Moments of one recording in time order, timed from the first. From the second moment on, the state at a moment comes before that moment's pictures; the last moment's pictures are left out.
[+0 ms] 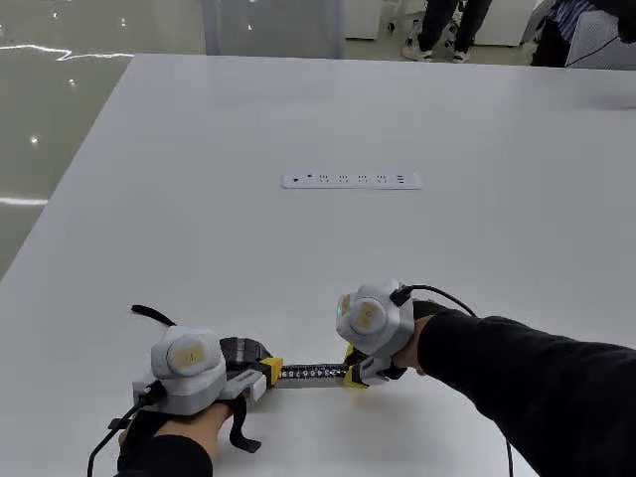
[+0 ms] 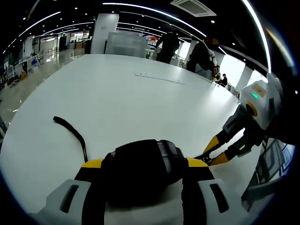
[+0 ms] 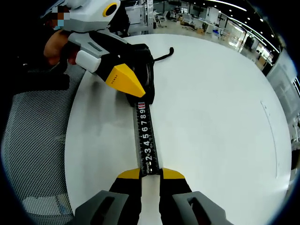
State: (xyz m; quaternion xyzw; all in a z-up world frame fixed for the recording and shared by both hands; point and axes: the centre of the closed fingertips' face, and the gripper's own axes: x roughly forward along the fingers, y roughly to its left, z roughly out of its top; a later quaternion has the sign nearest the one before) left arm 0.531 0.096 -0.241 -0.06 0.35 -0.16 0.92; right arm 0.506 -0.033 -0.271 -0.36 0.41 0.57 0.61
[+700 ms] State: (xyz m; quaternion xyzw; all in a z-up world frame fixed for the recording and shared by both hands) left arm 0.530 0.096 -0.241 -0.06 0.35 -0.16 0.92; right arm 0.506 -0.021 -0.270 -0.35 0.41 0.57 0.62
